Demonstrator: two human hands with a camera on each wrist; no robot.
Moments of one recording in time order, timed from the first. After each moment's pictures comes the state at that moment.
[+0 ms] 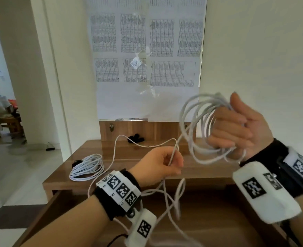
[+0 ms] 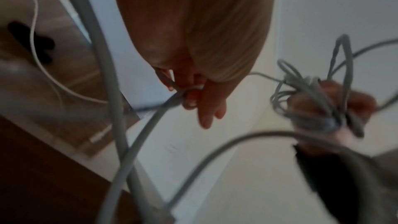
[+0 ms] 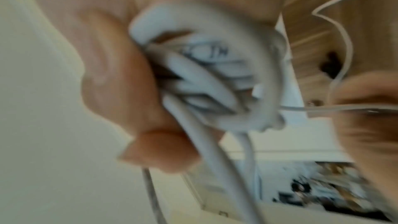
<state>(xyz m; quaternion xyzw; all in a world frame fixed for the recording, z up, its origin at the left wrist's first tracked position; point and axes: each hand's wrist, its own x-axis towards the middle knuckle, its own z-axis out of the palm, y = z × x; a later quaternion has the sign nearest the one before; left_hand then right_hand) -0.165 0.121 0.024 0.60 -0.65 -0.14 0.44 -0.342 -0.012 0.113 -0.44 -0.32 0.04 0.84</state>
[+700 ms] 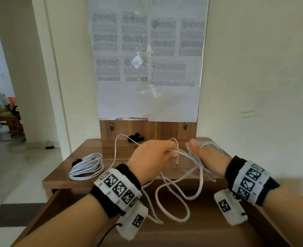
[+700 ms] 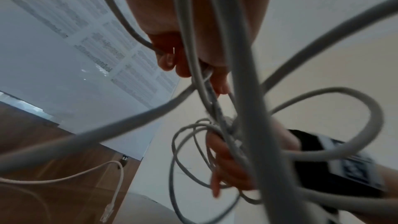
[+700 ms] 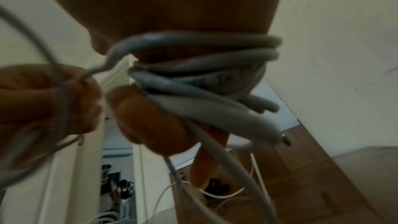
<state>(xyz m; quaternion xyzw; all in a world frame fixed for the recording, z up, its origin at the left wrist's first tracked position) -0.158 0.121 0.039 0.67 -0.67 0.15 0.29 -0.304 -0.035 0.037 -0.87 0.12 -0.17 0.45</state>
